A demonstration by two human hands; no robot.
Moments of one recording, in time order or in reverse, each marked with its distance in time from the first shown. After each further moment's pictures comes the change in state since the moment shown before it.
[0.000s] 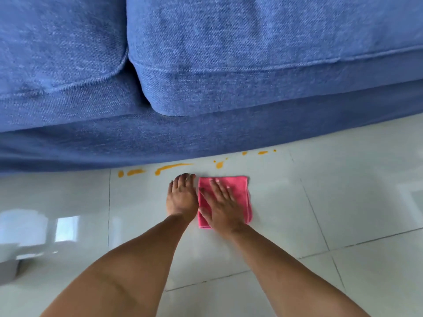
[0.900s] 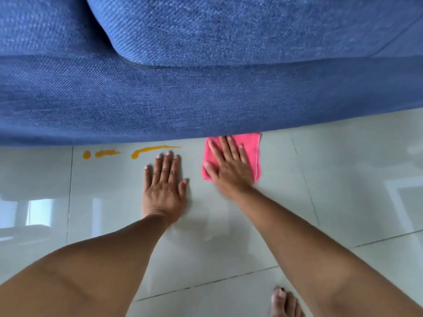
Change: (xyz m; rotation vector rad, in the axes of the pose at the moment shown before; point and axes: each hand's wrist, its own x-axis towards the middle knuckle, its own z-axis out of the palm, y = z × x) left_hand 0.007 -0.028 0.052 0.075 0.152 0.088; right_hand 0.067 0.063 -0.011 -0.104 -0.039 0.138
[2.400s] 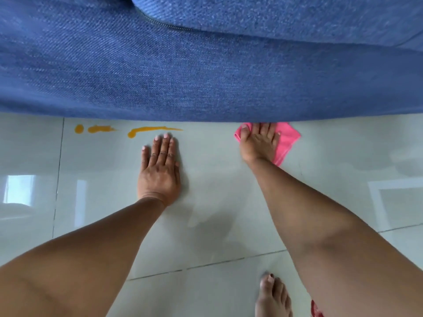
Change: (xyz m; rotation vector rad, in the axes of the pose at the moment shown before) left_hand -0.001 -0.002 0.007 -0.039 0.072 0.027; right_hand 0.037 0.051 -0.014 0.074 0.011 0.483
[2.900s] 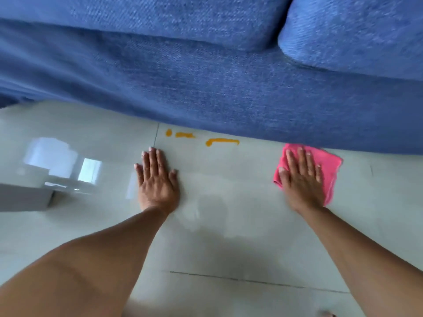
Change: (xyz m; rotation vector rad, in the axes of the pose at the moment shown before) left_hand -0.053 -0.134 -0.048 0.056 0.018 -0.516; right_hand -0.061 -0.015 0.027 -0.144 0.028 -0.395
